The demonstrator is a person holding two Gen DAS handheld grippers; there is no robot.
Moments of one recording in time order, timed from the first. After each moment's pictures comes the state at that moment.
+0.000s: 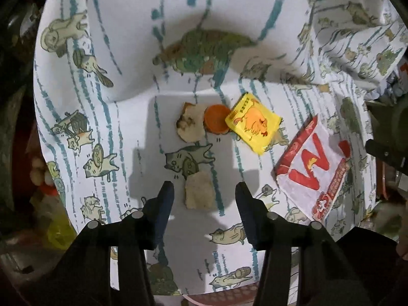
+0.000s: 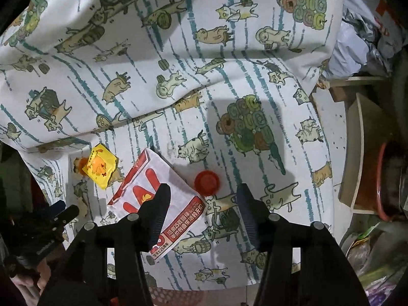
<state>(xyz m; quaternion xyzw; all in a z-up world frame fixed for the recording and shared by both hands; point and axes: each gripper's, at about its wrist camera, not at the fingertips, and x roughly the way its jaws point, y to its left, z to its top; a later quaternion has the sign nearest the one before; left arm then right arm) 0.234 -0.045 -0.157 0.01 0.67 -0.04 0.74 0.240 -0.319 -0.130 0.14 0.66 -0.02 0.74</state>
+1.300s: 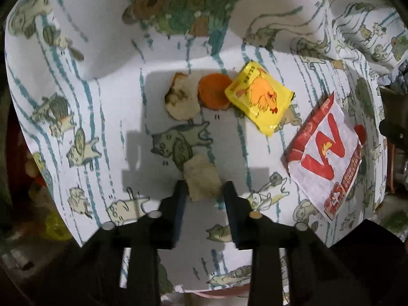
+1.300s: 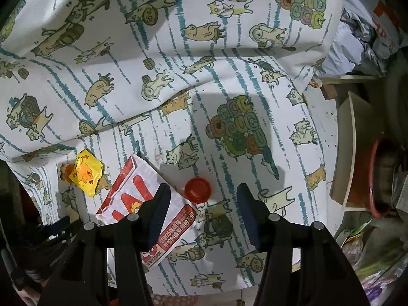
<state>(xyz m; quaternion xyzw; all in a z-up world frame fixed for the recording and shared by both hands) 0.236 -0.077 -0.181 0.03 0.71 -0.04 0.70 0.253 -0.319 -0.139 0.12 0.67 -0.05 0.73</state>
